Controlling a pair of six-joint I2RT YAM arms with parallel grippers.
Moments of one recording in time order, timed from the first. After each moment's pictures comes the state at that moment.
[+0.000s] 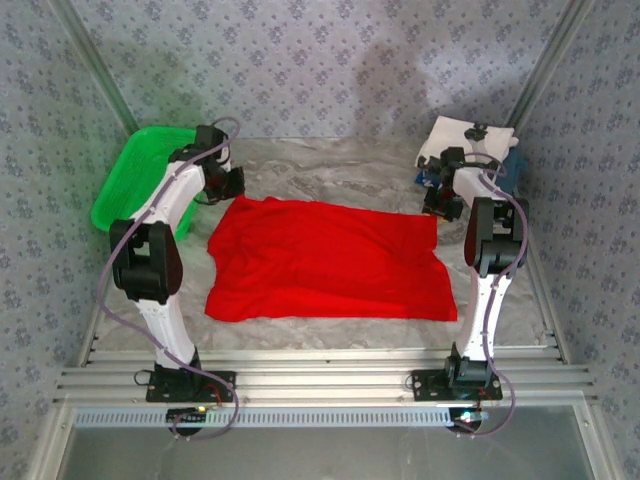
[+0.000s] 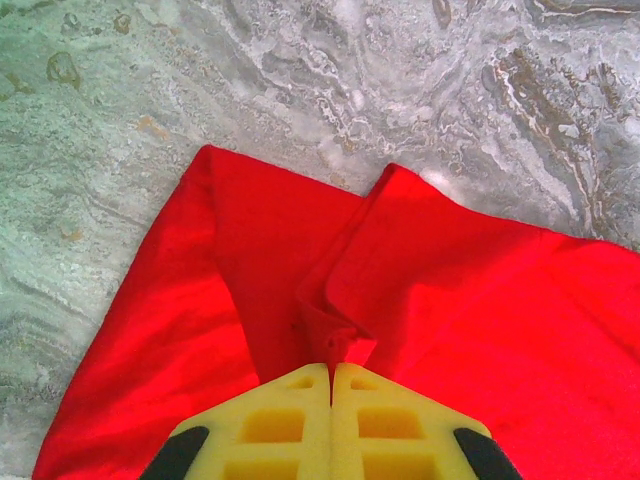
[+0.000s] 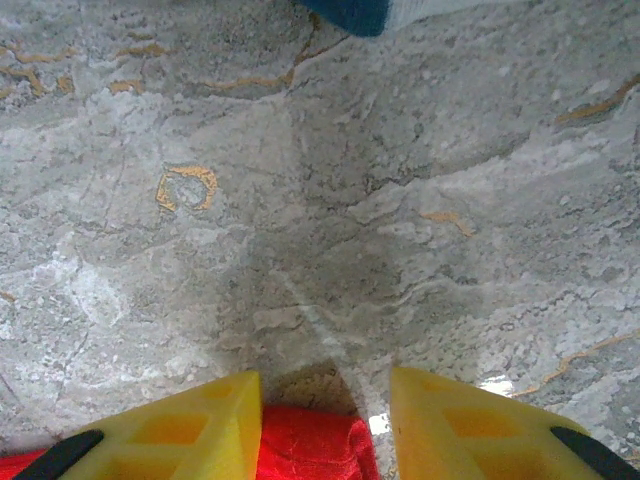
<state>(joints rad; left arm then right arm) -0.15 1.92 1.68 -0.85 0.15 -0.34 -0.04 2.18 1.66 -0.80 -0.01 0.31</state>
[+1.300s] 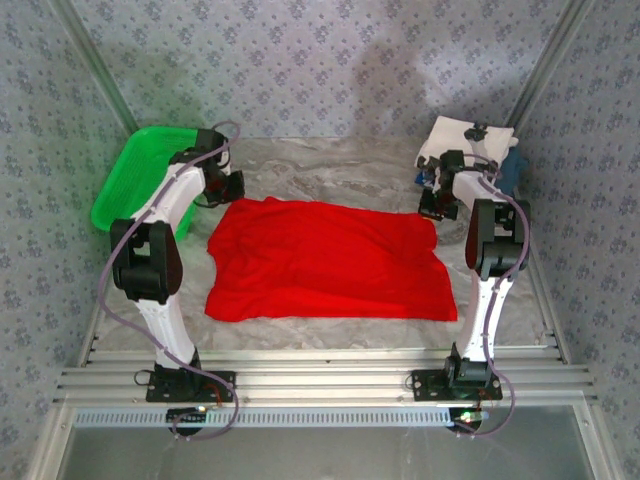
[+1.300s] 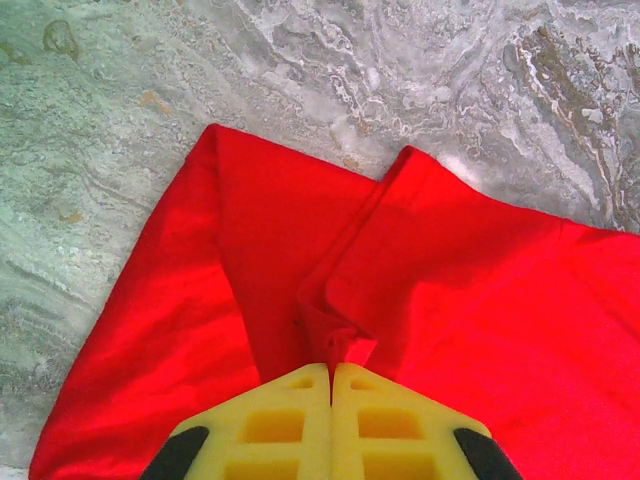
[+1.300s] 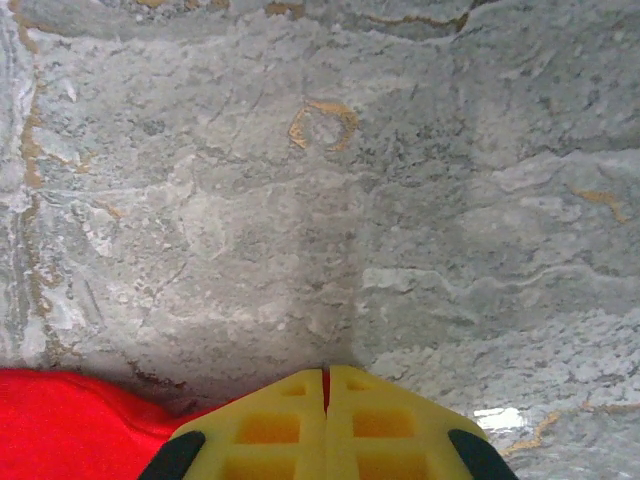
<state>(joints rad) -0.14 1.92 1.65 -0.84 0.15 -0.34 -0.04 2.14 1.59 -0.74 -0.14 0.20</state>
